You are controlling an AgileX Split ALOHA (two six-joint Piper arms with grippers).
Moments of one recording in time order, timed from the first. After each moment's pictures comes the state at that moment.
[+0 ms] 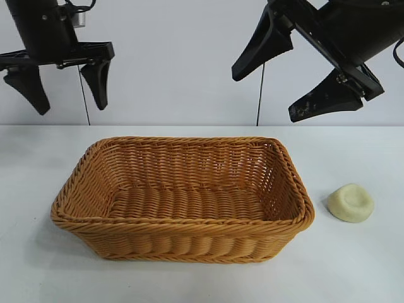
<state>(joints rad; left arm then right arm) -0.04 2.13 -1.88 -0.09 1.21 -0.11 0.22 1.55 -1.03 0.86 0.73 -0.37</state>
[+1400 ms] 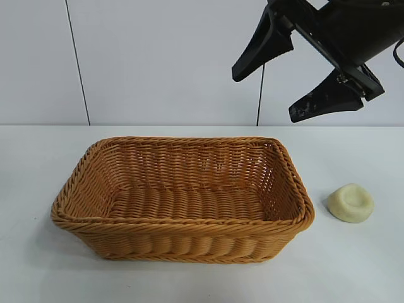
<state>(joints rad) -0.03 0.62 -0.51 -0.01 1.10 -0.05 0.22 1.55 -1.03 0.86 0.73 -0.37</state>
